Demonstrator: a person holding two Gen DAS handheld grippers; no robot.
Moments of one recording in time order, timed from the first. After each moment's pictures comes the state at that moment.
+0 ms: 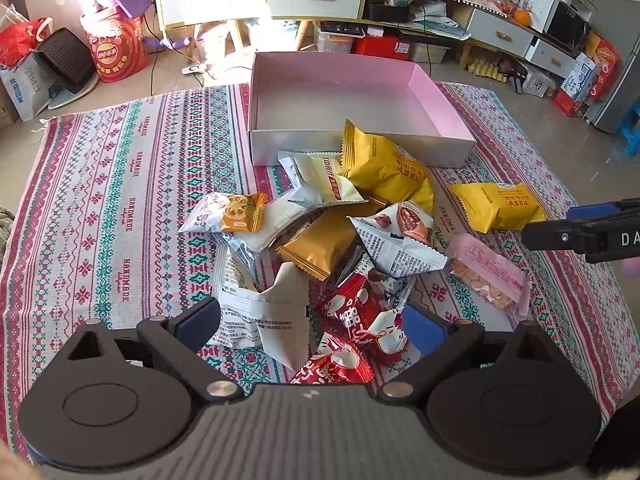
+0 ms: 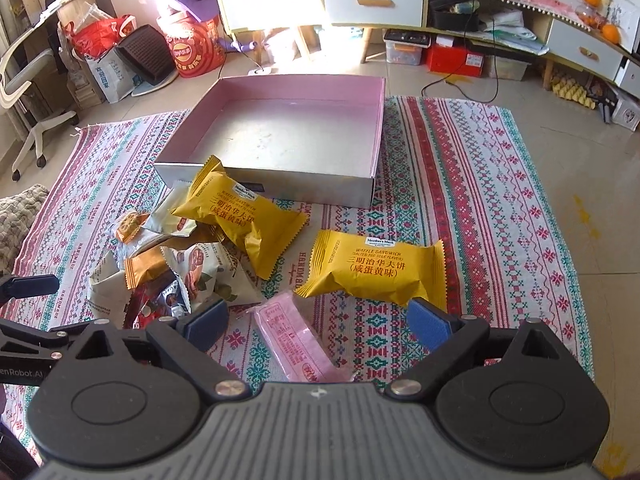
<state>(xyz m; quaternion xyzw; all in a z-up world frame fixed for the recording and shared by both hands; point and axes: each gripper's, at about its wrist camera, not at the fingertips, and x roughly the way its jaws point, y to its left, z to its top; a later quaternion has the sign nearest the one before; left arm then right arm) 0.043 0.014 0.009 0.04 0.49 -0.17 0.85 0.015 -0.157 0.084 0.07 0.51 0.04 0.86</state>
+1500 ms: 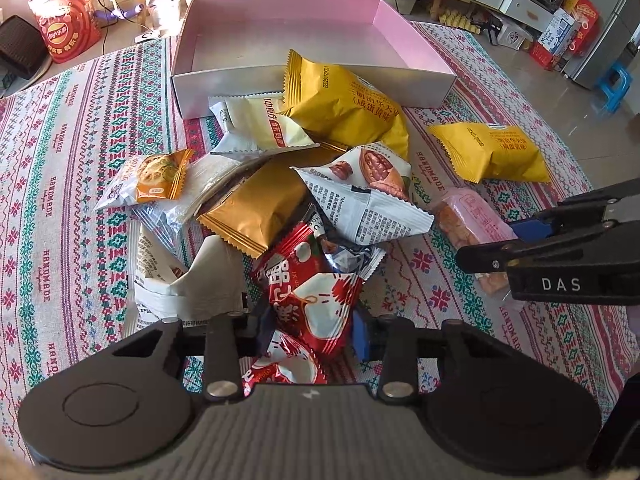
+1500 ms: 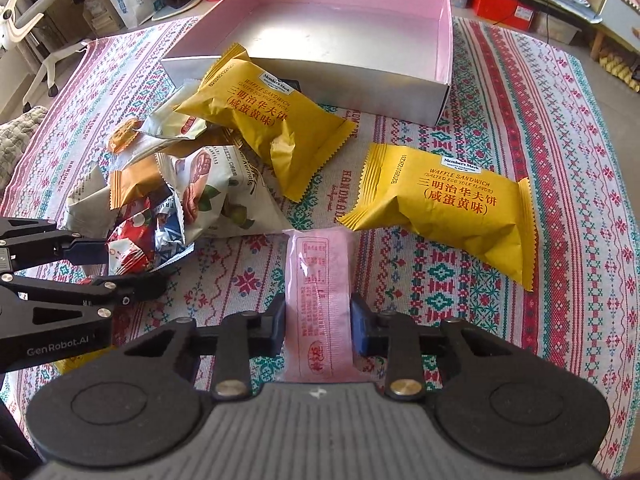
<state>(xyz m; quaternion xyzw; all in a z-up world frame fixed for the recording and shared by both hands) 0.048 0.004 -0.018 0.07 0.54 -0.21 0.81 0.024 -0.125 0.035 0.02 0.58 0.08 0.81</state>
